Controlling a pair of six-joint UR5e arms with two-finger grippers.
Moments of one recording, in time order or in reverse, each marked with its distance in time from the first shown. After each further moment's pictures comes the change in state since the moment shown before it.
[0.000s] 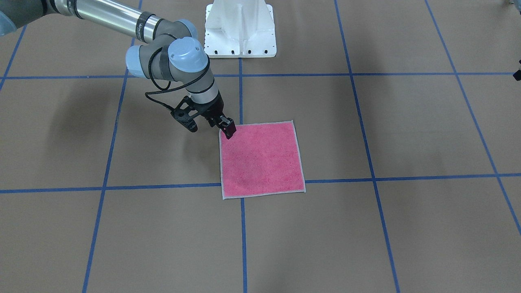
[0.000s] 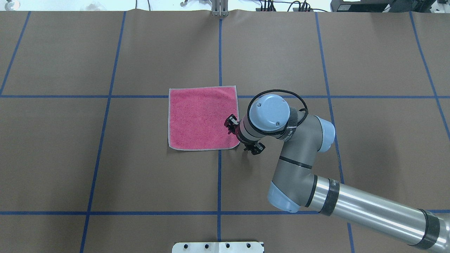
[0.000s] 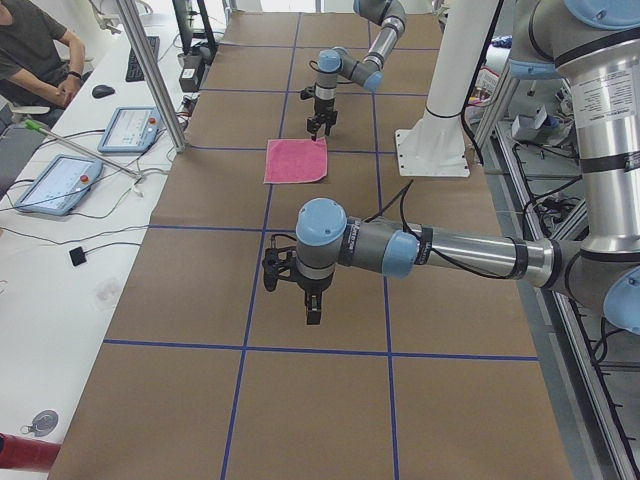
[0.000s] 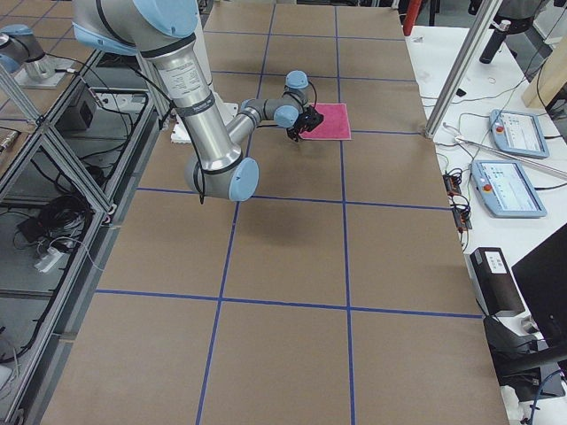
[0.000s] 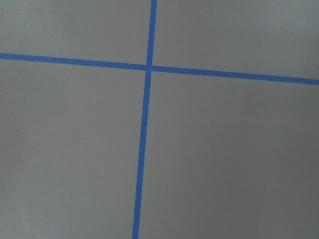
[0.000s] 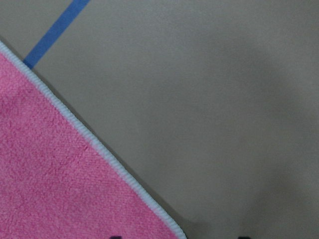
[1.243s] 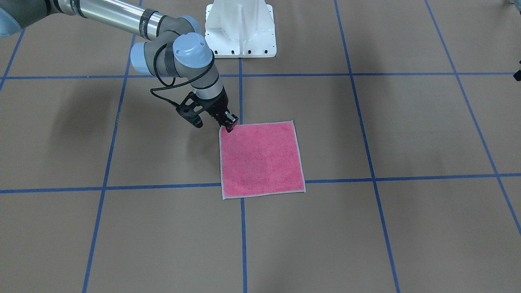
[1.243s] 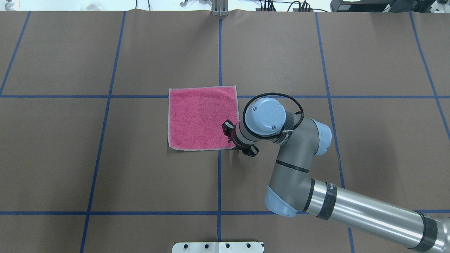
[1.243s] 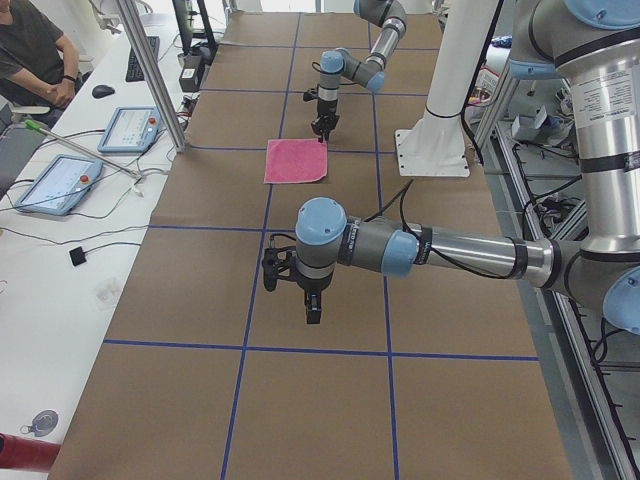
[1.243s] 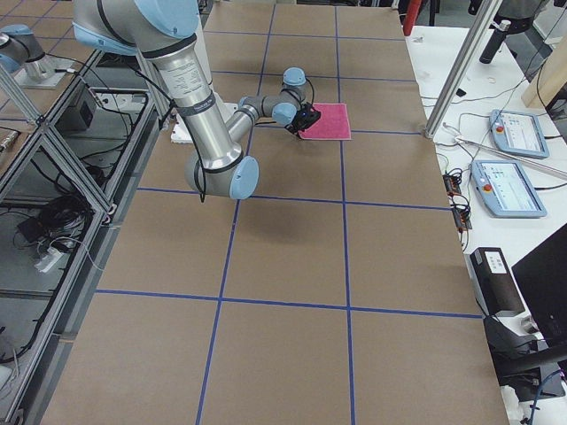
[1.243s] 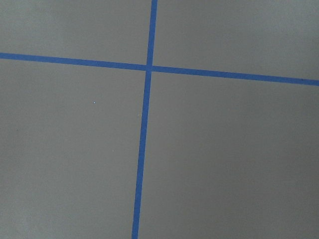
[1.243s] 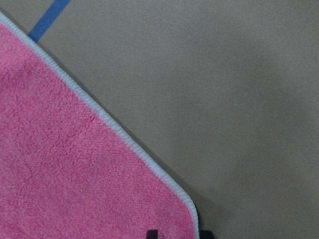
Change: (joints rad) left arm 0.000 -0.002 -0.001 -0.002 0.000 -0.023; right arm -0.018 0.006 0.010 -0.005 0.000 0.002
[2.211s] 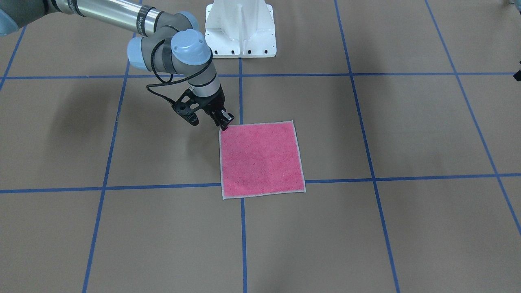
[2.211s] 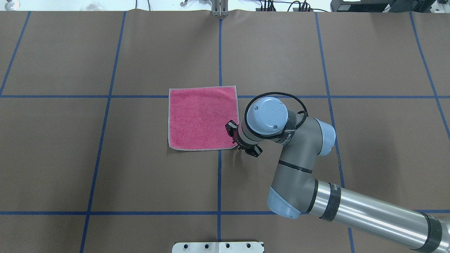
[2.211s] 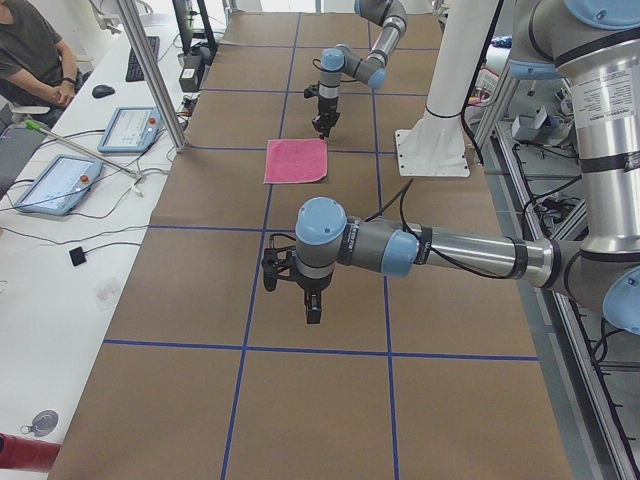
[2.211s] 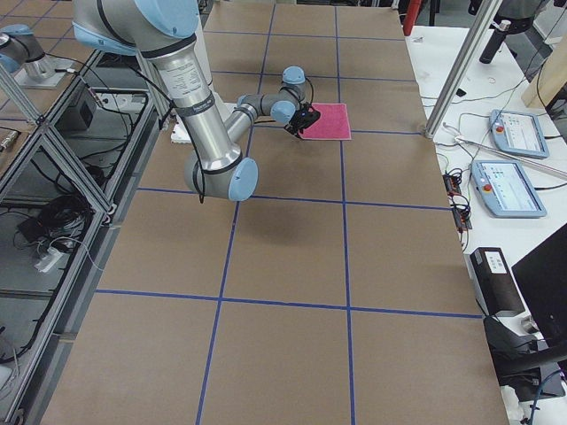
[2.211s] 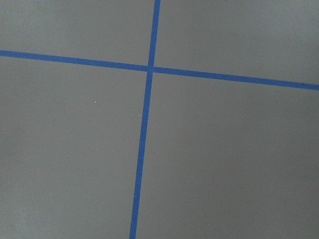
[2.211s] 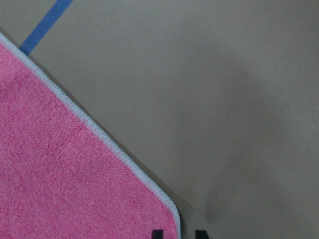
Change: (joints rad) left arm 0.000 0.000 0.000 -0.001 0.000 -0.005; right arm 0.002 -0.012 0.038 -0.064 -0.006 -0.002
